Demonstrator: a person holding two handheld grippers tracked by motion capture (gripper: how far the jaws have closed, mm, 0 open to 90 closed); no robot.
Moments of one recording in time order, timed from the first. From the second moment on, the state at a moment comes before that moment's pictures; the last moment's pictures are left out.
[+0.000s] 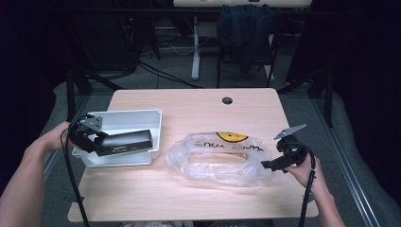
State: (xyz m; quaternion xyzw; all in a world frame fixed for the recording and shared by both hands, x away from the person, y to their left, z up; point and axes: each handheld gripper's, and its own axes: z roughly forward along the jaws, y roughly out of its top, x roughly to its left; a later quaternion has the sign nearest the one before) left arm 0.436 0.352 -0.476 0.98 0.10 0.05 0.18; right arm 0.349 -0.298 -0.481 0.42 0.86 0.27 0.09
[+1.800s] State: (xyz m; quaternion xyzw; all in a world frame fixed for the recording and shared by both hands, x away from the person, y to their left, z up) left arm 0.445 0.332 -0.511 0.98 0.13 0.06 0.10; right arm 0.350 -0.297 -0.483 0.41 0.87 0.26 0.08
